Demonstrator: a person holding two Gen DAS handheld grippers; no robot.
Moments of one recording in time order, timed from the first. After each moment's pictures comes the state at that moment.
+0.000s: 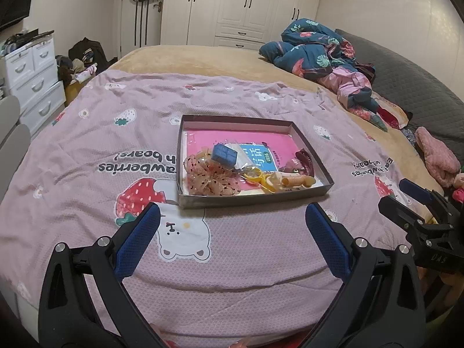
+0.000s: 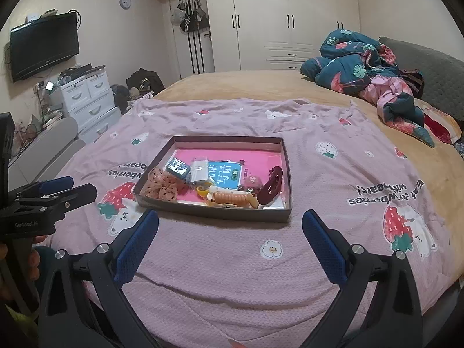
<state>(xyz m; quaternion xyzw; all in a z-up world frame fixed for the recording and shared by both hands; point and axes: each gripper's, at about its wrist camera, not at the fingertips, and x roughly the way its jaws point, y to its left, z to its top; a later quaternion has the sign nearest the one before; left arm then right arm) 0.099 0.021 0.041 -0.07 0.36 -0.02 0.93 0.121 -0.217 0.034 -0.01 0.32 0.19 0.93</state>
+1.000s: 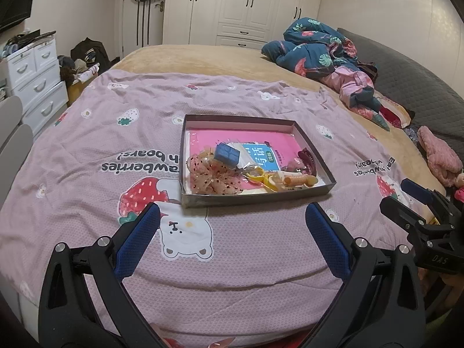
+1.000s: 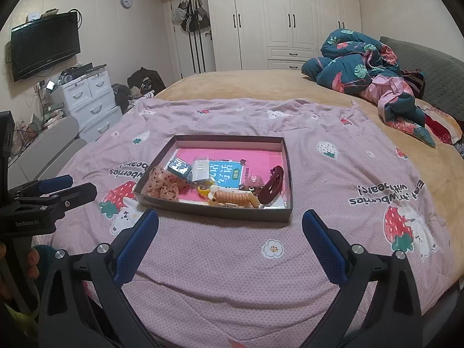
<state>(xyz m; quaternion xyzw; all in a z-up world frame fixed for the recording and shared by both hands) 0.099 0.024 0.044 -0.07 0.36 -0.02 0.93 0.121 -0.216 0.035 -0.01 0.32 0.19 0.93</state>
